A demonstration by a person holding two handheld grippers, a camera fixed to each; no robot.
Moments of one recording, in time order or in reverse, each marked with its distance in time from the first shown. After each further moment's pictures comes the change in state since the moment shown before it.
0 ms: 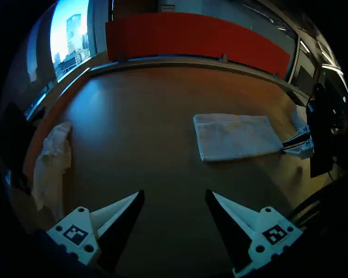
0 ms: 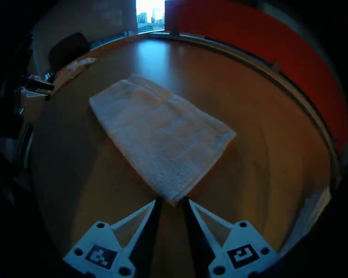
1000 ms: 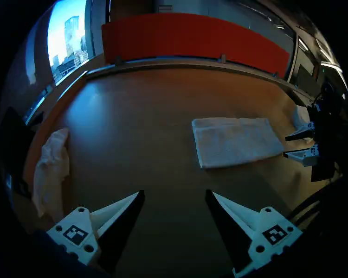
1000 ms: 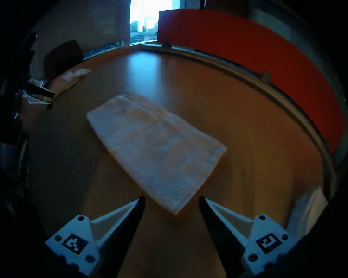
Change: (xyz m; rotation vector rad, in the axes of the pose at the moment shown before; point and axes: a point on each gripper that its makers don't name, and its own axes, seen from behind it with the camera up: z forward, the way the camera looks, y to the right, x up) left arm 0.014 0.005 0.009 -0.001 0.004 0.016; right arm 0.021 -0.004 -0.006 -0.084 0.085 0.019
